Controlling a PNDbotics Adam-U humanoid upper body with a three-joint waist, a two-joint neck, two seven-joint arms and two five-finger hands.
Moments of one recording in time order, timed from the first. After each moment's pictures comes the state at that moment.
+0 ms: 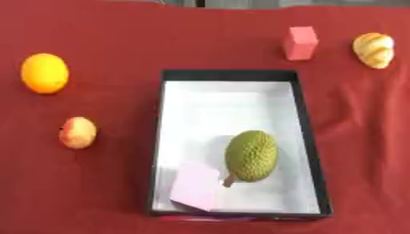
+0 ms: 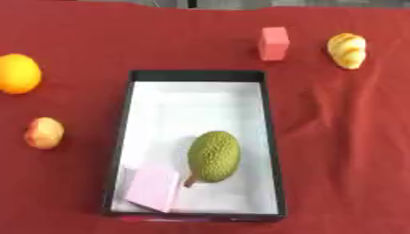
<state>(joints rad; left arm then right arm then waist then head) -0.45 0.36 0.17 -1.82 0.31 -0.08 0.26 -0.53 -1.15 -0.10 -1.46 -0.36 -0.25 0.33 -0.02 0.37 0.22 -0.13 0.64</state>
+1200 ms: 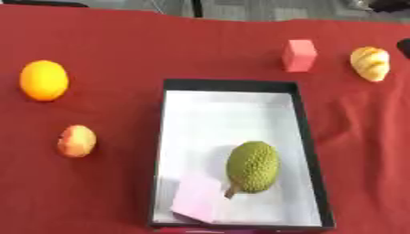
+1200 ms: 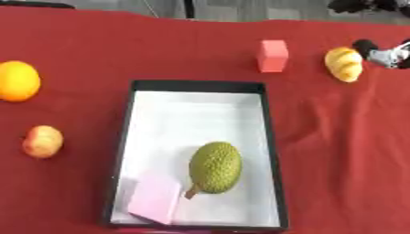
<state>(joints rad) -0.47 0.36 0.16 -1.82 0.31 -0.08 0.25 -0.58 -1.16 0.00 -1.44 -0.08 -0.55 0.63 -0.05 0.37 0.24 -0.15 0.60</state>
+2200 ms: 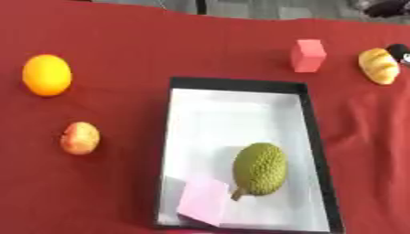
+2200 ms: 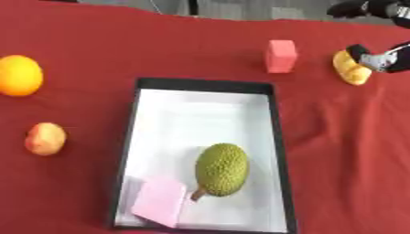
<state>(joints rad) -0.51 0.36 0.16 -1.83 0.32 -0.08 0.25 -0.60 -1.11 -0.01 -1.34 -0.04 -0.59 0.59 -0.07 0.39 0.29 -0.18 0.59</state>
